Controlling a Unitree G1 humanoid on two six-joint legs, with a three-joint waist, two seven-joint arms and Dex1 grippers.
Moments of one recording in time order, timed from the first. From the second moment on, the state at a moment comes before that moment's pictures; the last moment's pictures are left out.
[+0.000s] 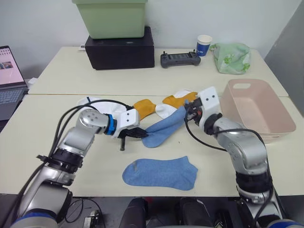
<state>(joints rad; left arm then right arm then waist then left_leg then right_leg) -0.69 0.75 -0.30 0.31 -0.13 0.09 -1.42 -0.39 -0.18 0.03 -0.59 0.22 1.11 0.21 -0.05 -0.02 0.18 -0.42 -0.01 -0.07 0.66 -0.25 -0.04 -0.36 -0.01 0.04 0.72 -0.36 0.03</state>
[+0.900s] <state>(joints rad) -0.55 0.82 -0.10 0.26 -0.28 0.48 -1.46 -0.12 -0.34 0.04 -0.89 0.23 1.15 0.18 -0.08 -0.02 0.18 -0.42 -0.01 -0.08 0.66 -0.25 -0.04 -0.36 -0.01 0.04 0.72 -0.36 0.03</state>
